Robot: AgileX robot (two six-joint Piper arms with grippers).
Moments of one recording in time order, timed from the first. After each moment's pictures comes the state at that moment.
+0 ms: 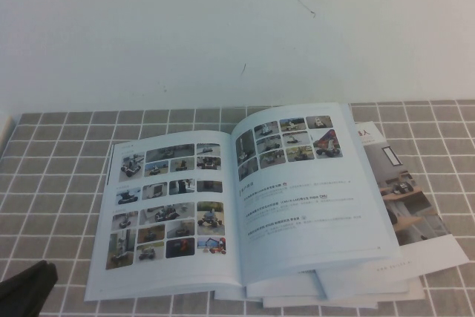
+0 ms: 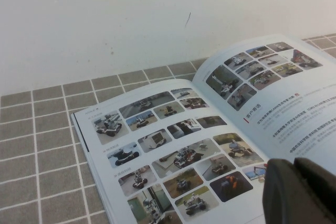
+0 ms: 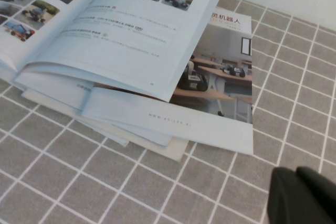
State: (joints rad) right arm 0.43 0.14 -0.41 -0.08 0.85 -0.07; left arm -0.44 0.32 -0.19 0.16 0.15 -0.27
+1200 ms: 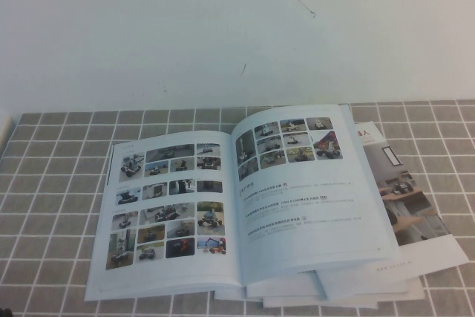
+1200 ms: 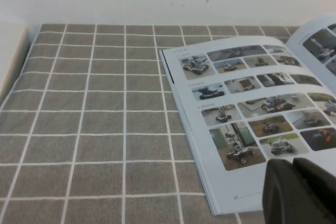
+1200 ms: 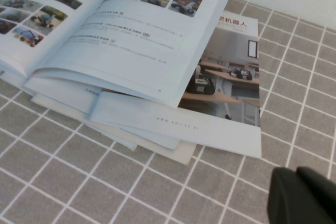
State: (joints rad) right arm 0.43 0.14 -0.41 -0.06 0.84 -0.07; left arm -0.17 0.07 0.02 0.08 0.22 -0.26
